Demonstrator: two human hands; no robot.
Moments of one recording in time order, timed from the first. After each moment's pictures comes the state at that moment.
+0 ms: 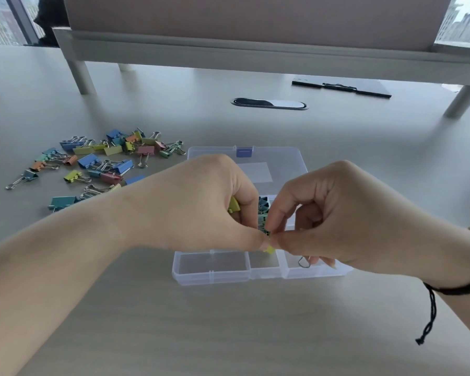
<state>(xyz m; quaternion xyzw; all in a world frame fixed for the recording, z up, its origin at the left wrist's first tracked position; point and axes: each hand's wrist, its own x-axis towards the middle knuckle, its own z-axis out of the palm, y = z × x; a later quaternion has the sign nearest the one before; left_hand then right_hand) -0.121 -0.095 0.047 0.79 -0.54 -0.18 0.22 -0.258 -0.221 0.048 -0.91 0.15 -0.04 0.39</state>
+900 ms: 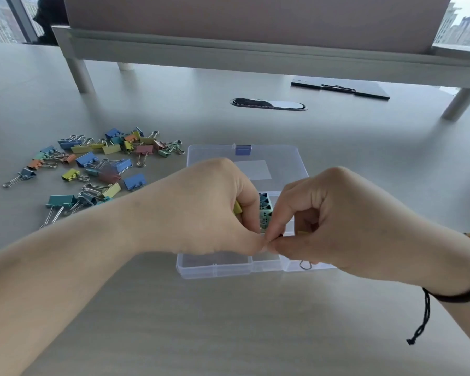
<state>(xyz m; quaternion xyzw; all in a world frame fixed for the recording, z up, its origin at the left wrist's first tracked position) -0.124 -0.101 0.038 0.80 -0.51 -0.20 0.24 -0.259 -0.224 0.044 -0.93 0.13 -0.04 0.33</state>
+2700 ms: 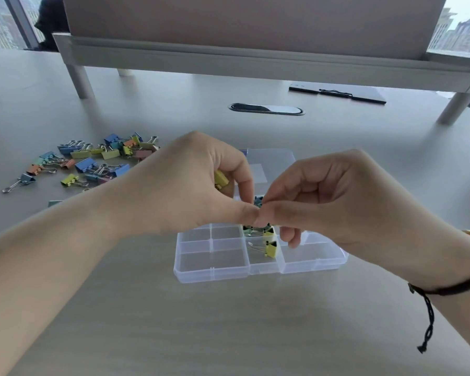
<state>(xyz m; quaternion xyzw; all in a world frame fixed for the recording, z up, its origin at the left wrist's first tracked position) -0.110 -0.095 0.051 0.76 -0.54 -0.15 0.34 -0.255 -0.233 0.040 -0.83 0.06 -0.16 0.53</state>
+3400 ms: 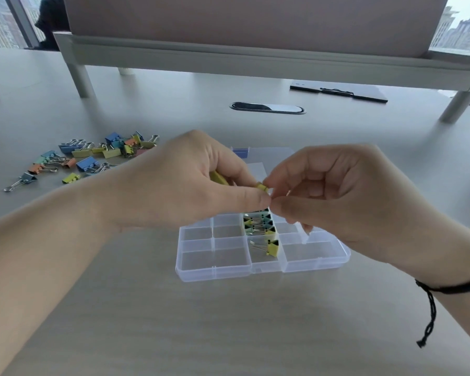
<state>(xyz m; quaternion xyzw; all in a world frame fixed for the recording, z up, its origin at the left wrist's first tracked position) -0.114 -0.093 0.059 0.75 -0.53 -0.21 0.34 -0.256 -0.234 0.041 -0.87 0.09 -0.19 0.46</state>
